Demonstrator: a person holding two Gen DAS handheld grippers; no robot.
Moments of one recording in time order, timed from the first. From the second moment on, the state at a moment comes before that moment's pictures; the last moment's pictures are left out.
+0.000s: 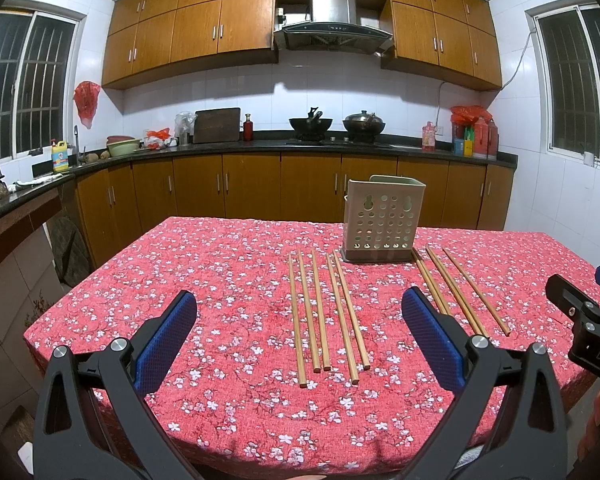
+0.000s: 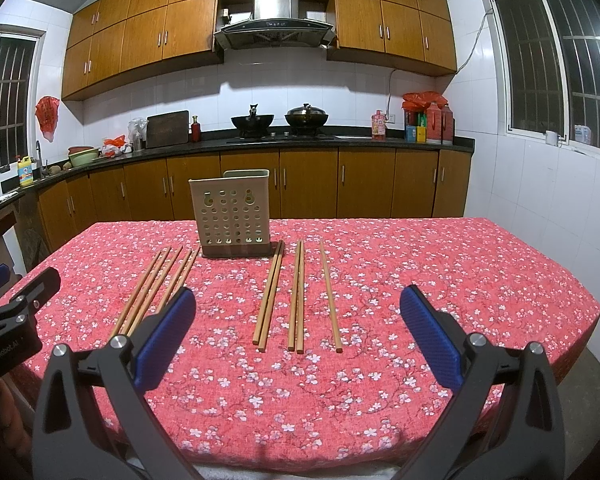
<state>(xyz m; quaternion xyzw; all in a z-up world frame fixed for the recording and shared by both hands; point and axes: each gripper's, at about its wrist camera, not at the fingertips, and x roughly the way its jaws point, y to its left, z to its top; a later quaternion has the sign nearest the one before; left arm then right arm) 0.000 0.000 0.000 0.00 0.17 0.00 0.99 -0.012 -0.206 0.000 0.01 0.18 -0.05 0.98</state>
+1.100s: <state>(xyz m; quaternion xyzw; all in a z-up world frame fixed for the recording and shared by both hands) 0.000 0.000 0.000 0.00 0.17 0.00 0.99 -0.013 -0.206 0.001 0.01 0.18 -0.05 0.98</state>
